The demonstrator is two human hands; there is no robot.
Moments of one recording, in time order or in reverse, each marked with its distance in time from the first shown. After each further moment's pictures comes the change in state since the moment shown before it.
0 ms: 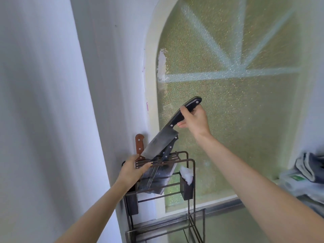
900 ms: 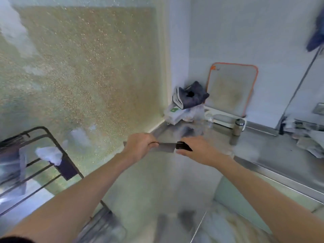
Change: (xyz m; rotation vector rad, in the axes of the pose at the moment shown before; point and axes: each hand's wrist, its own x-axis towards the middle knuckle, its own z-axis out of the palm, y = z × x) left_hand -0.058 0.146 0.345 0.500 -0.588 0.983; right_hand -0.172 0.168 -0.378 -1.212 -0.284 0.406
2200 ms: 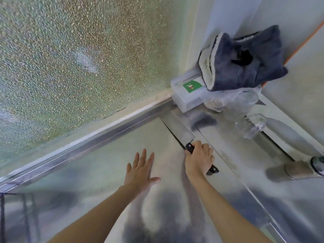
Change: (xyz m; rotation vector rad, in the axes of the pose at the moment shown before) left_hand 0.180 -0.043 0.336 -0.314 -0.636 -0.677; right_hand 0.277 0.222 0.223 0.077 0.026 0.589
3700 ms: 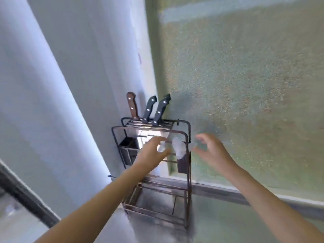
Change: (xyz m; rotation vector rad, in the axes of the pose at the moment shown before) left_hand -0.430 -0.242 -0.206 -0.447 1.025 -0.430; right_hand -0.338 -0.357 -0.147 0.433 -0.535 -1.326
